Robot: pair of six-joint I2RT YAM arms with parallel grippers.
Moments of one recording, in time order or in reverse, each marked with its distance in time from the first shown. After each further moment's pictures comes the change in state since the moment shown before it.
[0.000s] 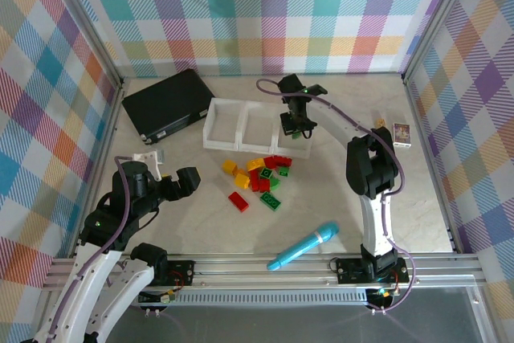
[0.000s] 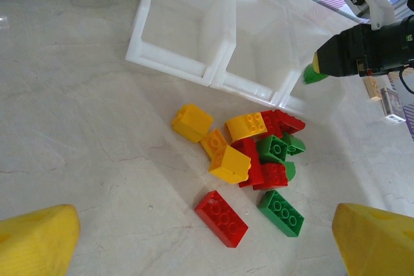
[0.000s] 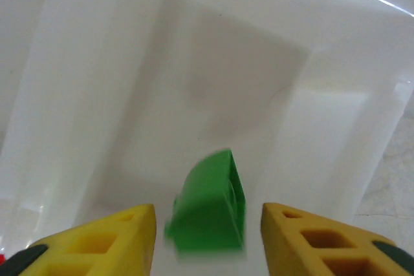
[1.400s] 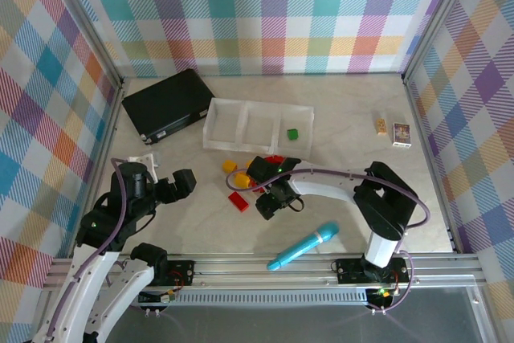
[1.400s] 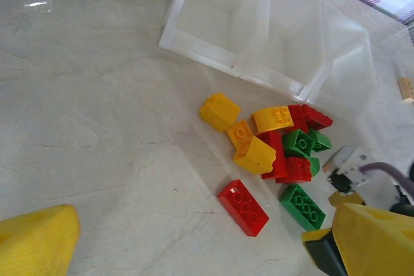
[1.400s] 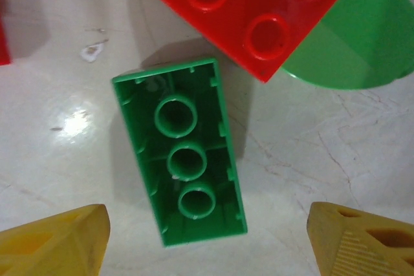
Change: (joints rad) left arm -0.001 0.002 0.050 -0.113 -0.069 -0.021; right arm 0.488 -0.340 -0.701 0.172 -0.071 0.084
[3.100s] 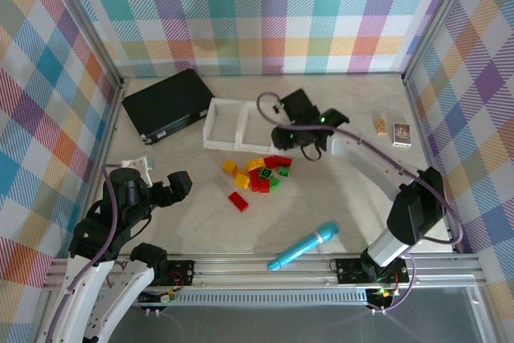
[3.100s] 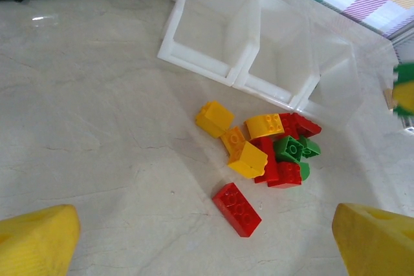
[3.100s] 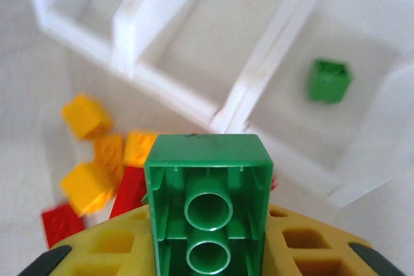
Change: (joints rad) left arm 0.000 -0.063 0.015 -0.032 -0.007 -0.008; right arm -0.350 -0.129 0.356 -0.002 -0.065 -0.034
